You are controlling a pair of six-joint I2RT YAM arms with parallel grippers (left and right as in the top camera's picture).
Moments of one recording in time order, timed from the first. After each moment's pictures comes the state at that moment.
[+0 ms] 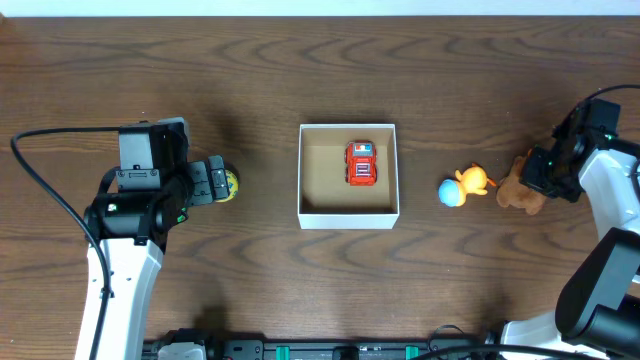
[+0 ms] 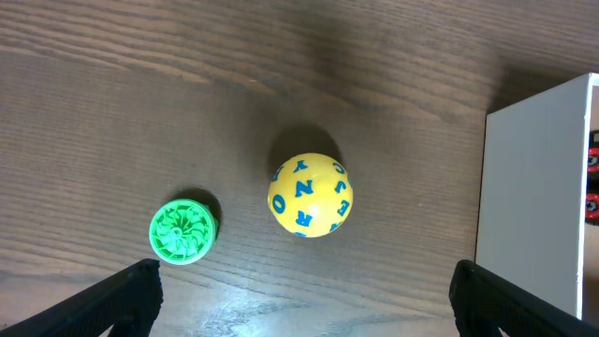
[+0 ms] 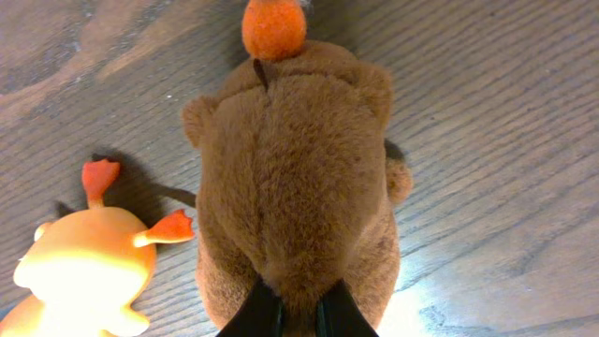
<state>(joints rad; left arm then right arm) 0.01 1.14 1.01 -0.85 0.01 -0.14 -0.34 1.69 1.13 -0.78 -0.02 0.15</state>
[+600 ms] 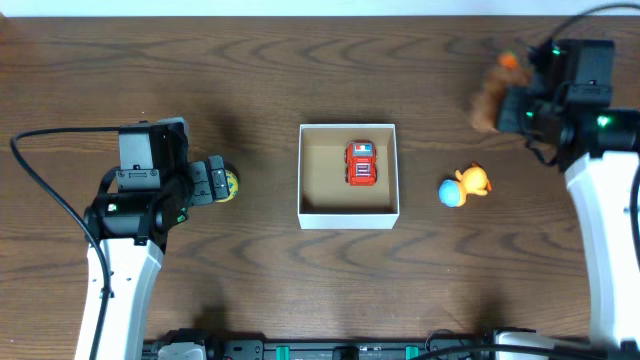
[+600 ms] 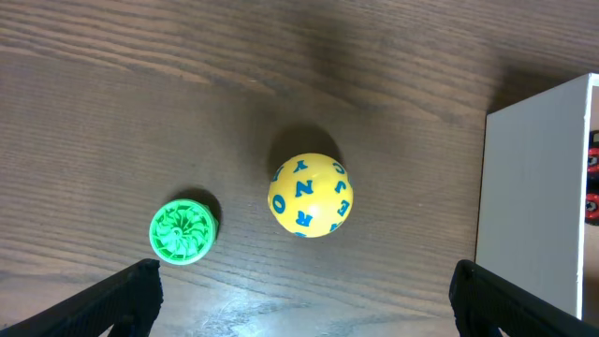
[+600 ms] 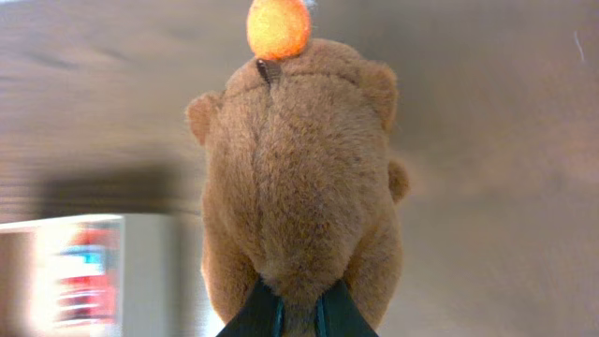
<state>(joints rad) 0.01 1.14 1.01 -0.85 0.01 -0.14 0.03 1.44 1.47 -0.88 -0.03 0.17</state>
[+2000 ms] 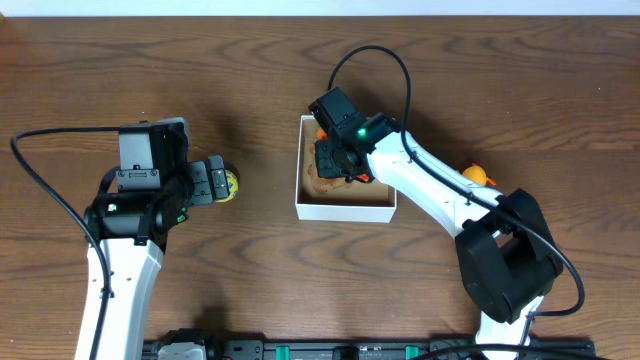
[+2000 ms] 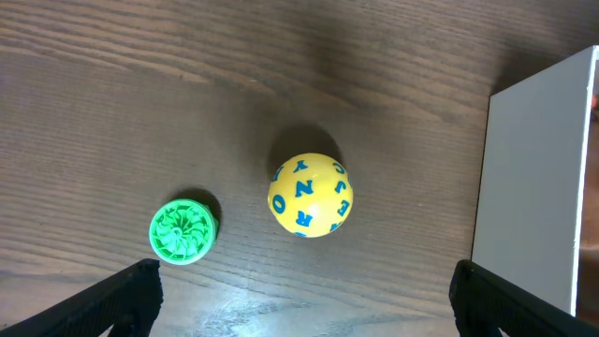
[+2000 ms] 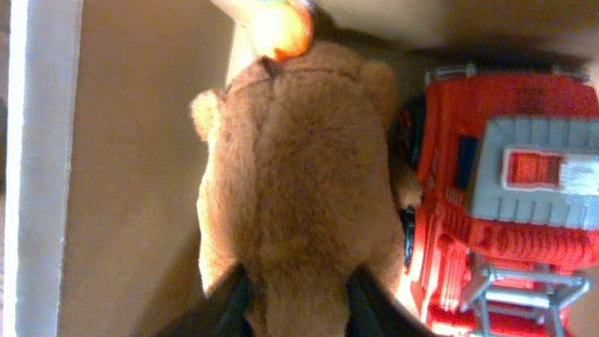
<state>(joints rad) 0.01 1.14 1.01 -0.85 0.01 -0.14 0.65 1.97 1.48 -0.73 -0.01 0.55</state>
